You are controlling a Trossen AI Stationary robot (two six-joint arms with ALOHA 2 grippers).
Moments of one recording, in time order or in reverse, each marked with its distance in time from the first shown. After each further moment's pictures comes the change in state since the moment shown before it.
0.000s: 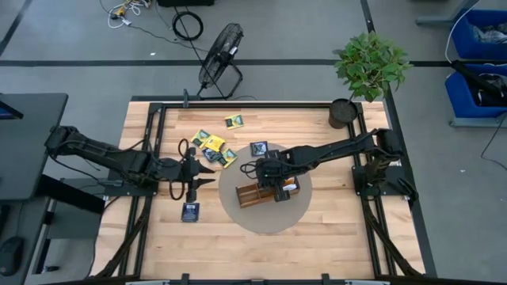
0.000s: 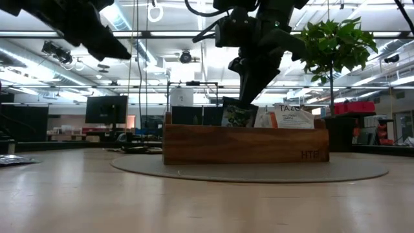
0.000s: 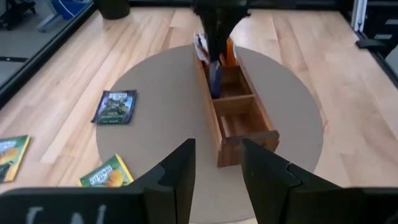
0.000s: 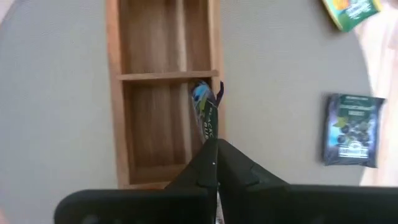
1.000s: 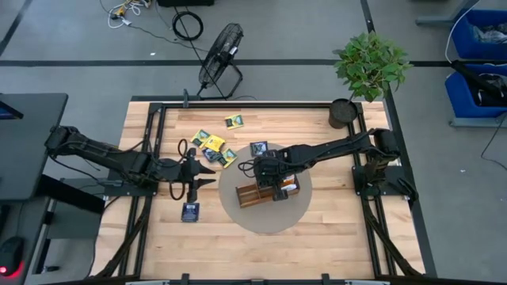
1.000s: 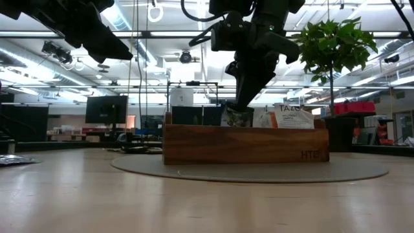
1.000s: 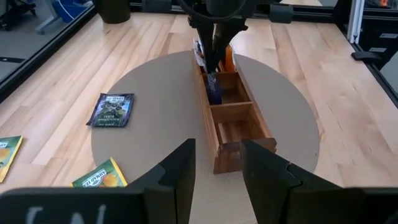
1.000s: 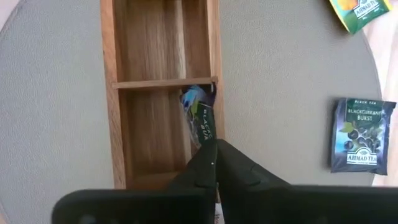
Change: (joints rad) left arm 0.000 -0.001 -0.028 0.061 0.000 -0.022; right arm -0.018 0.028 0.021 0.006 -0.024 -0.002
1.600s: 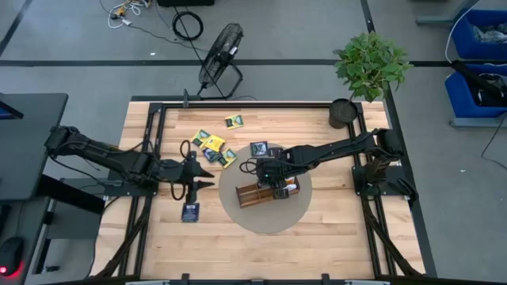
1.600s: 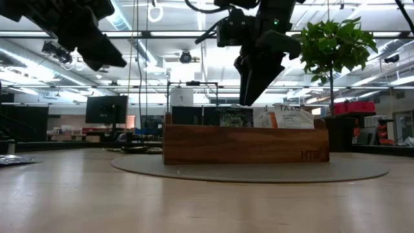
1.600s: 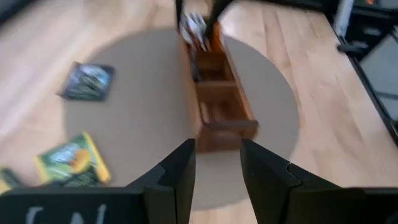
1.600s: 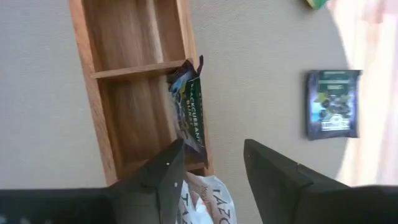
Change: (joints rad) left arm 0.000 0.018 0.000 -0.049 0.084 -0.110; right arm 0.030 -0.030 0.002 -0.058 0.119 0.105
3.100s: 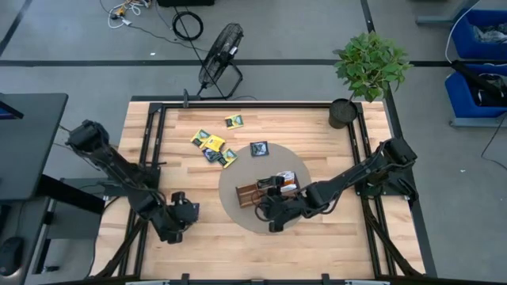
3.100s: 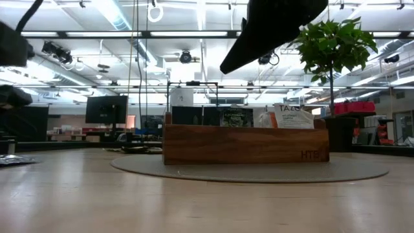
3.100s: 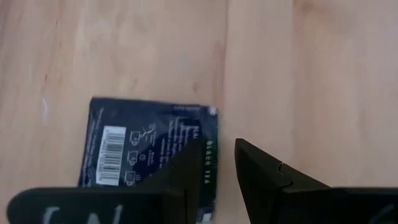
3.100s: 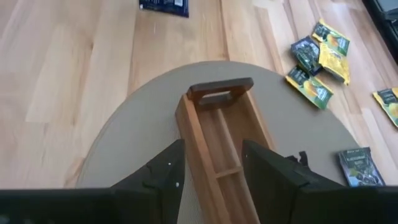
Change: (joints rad) left arm -0.590 0.436 0.000 -0.164 -0.068 -0.579; right arm 0.328 -0.049 -0.196 0.531 0.329 0.236
